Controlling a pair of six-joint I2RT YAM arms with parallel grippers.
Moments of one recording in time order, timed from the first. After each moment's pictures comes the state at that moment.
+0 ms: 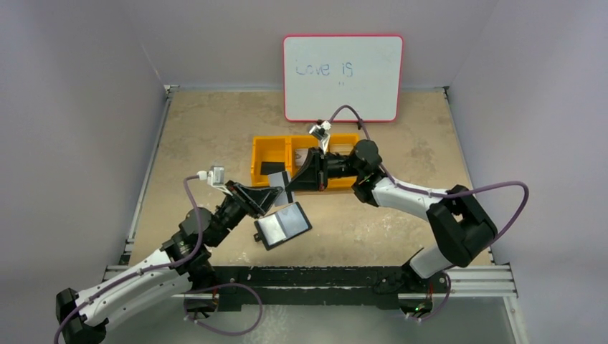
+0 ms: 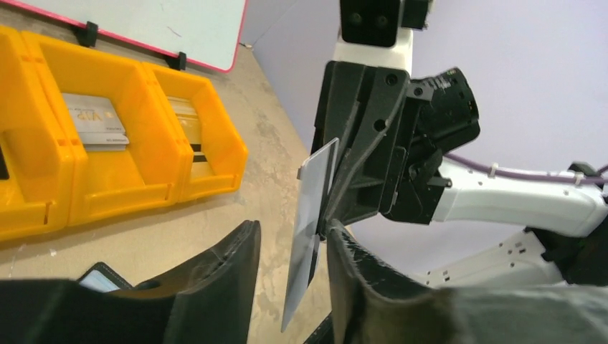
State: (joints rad) left arm -0.92 0.48 0.32 0.29 -0.23 -0.82; right arm 0.66 1.53 0.79 0.97 -1.04 0.97
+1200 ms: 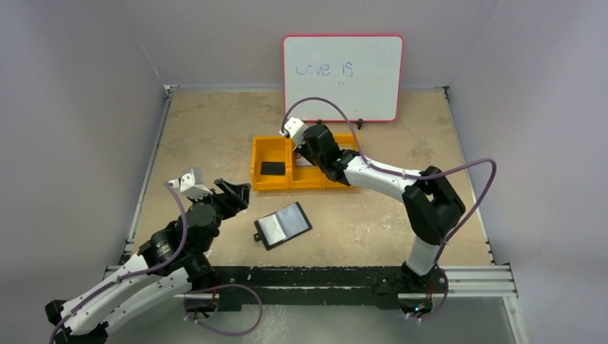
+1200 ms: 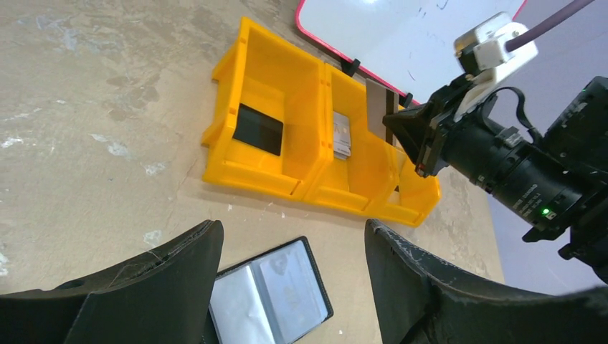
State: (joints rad) left arm -0.92 0.40 0.53 -0.47 -0.72 -0.91; right arm 0.75 1.75 1.19 -0.01 0.30 -0.34
